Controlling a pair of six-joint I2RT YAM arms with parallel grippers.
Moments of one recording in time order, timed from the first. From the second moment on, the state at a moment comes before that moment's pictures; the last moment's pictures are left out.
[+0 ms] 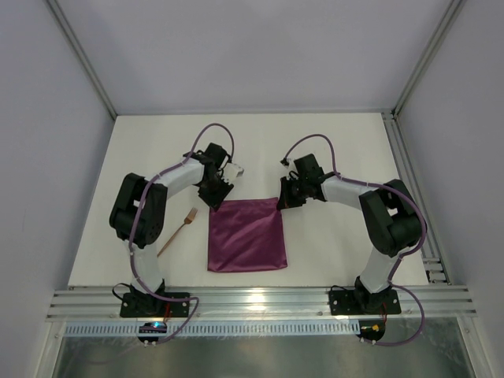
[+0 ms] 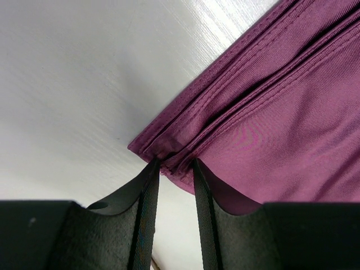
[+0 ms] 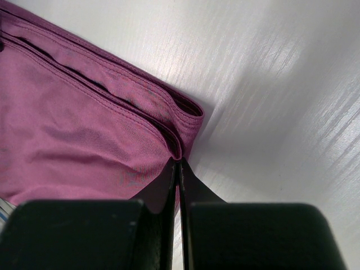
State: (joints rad) left arm -0.44 1.91 1.31 -0.76 0.13 0.29; right arm 0.44 1.77 0.98 -0.18 -0.38 0.29
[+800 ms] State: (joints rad) left arm -0.44 1.92 1.31 -0.78 0.15 0.31; right arm 0.44 1.77 0.97 -0.17 -0.38 0.29
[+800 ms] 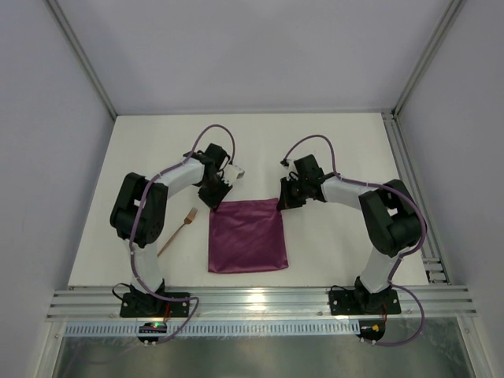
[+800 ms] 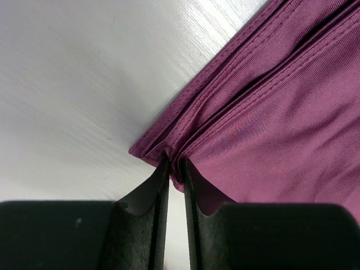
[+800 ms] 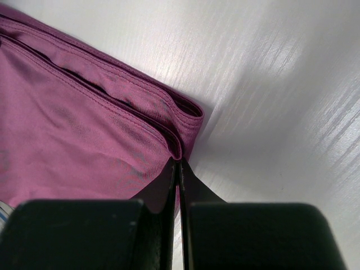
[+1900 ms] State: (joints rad) left arm -0.44 1.90 1.32 -0.82 0.16 0.31; right arm 0.44 1.77 0.96 -0.17 -0.38 0.29
